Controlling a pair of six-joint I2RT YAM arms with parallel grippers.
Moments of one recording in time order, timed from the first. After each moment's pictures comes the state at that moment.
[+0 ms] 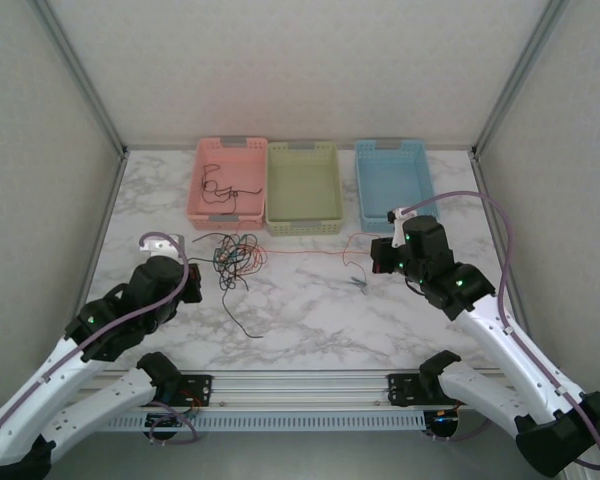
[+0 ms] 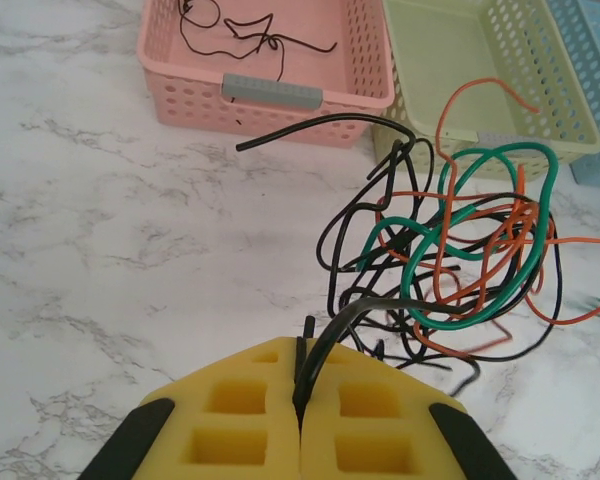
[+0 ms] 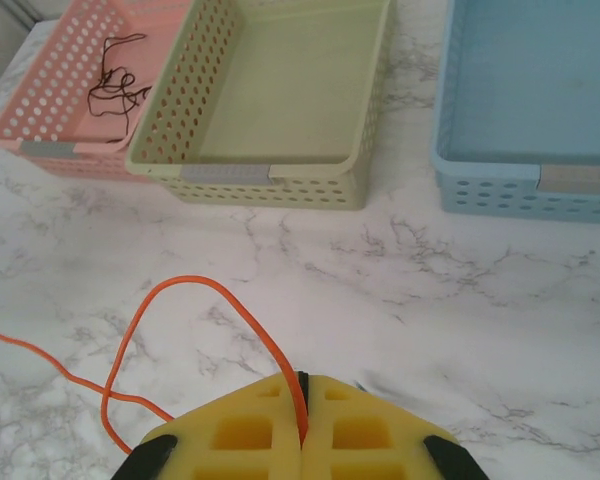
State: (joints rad) left arm -0.74 0.62 0.86 -0.93 -0.43 -0.62; right arm 0.54 0.89 0.88 -0.62 0.00 0.36
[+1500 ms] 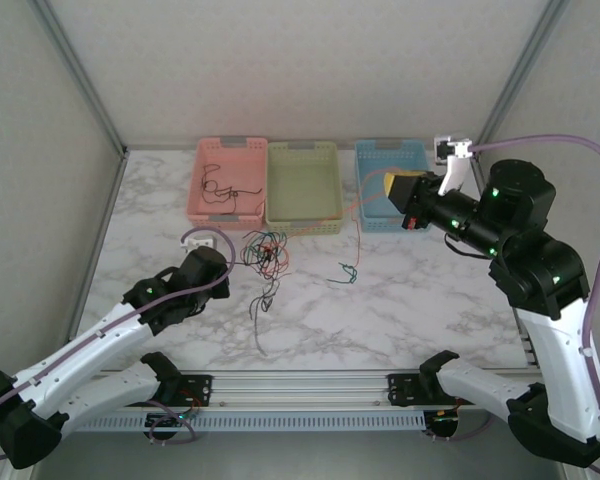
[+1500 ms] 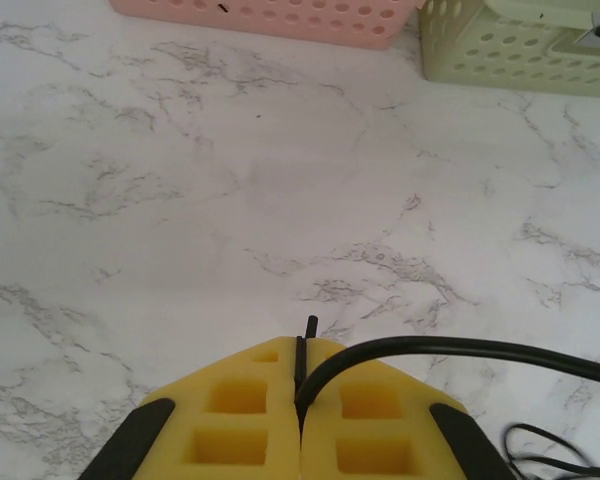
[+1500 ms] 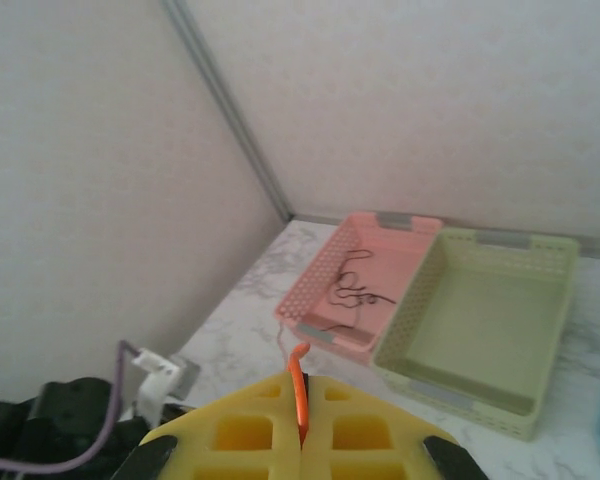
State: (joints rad) left arm -0.74 0.88 0.74 -0.75 -0.40 -0.68; right arm 0.53 1.03 1.71 -0.89 -0.20 0.33
